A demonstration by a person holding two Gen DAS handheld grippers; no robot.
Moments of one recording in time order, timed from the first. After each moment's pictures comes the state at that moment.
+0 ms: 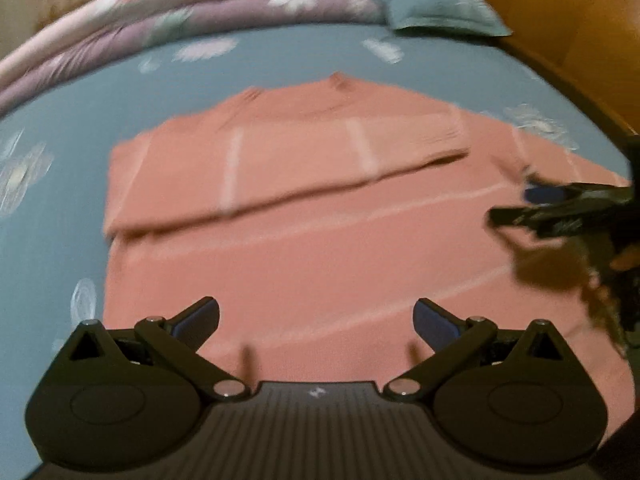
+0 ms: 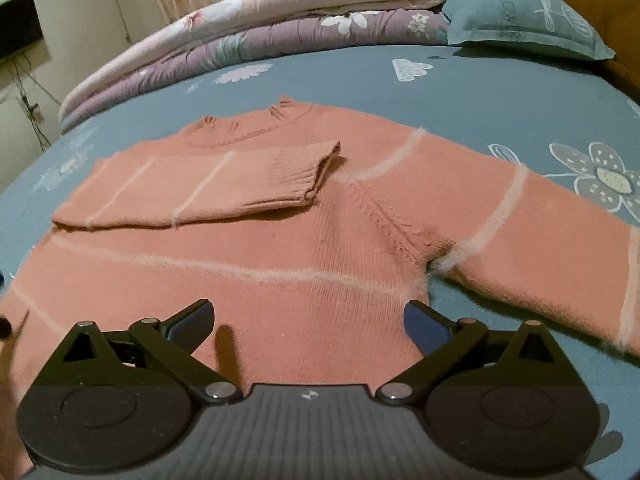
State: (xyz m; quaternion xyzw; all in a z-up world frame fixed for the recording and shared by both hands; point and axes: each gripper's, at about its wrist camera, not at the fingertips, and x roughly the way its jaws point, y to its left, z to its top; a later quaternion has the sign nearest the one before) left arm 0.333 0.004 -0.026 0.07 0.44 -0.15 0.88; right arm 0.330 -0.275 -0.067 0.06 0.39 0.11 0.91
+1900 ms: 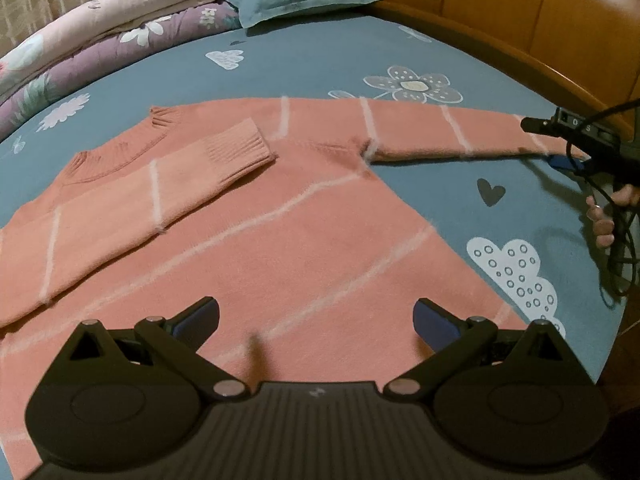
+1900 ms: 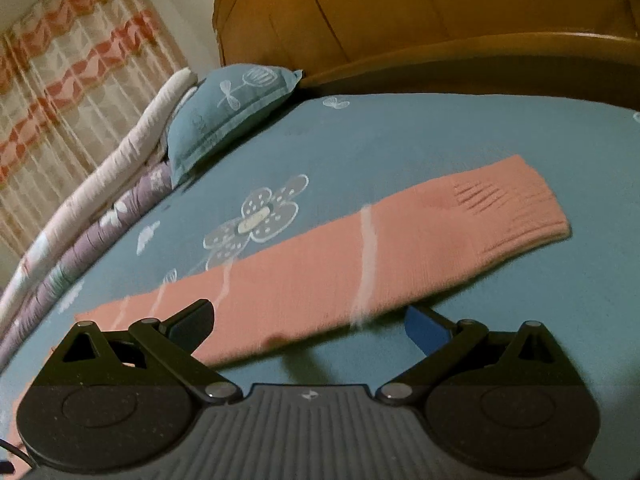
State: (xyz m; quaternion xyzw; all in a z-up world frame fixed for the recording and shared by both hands) left arm 0.318 -0.143 -0.039 0.14 0.43 -0.26 0.85; right arm 0.201 -0.525 -0.086 0.33 0.21 -0.17 0.90
